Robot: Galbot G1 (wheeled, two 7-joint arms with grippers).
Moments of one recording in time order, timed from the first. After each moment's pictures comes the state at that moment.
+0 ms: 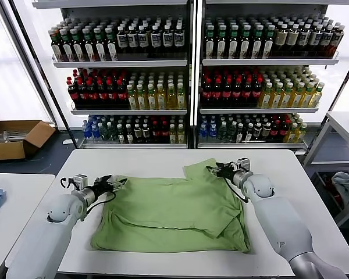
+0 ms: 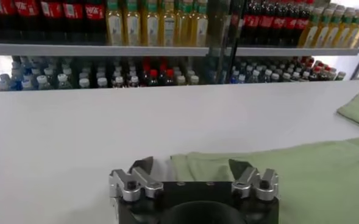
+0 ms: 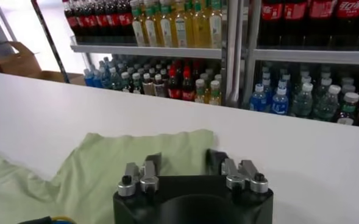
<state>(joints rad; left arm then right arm) 0.78 -1.04 -0.31 -1.30 -0.52 0.50 0.30 -0.51 1.20 0.10 1.05 0.46 -0.45 -0.33</state>
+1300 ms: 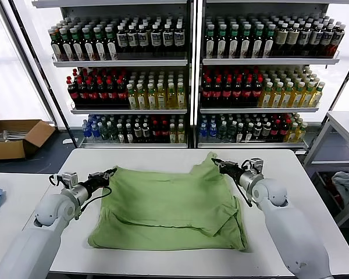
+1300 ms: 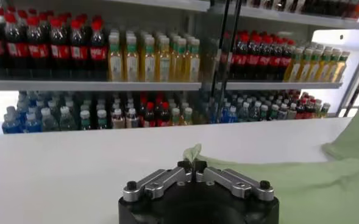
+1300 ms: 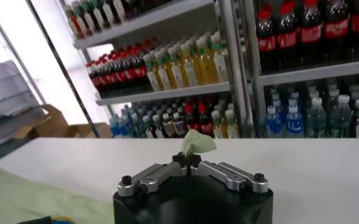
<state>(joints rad) 0.91 -0.96 -0.40 -1.57 -0.64 0.49 0.22 -0.78 1.08 0.29 1.54 0.76 -0.47 -0.24</state>
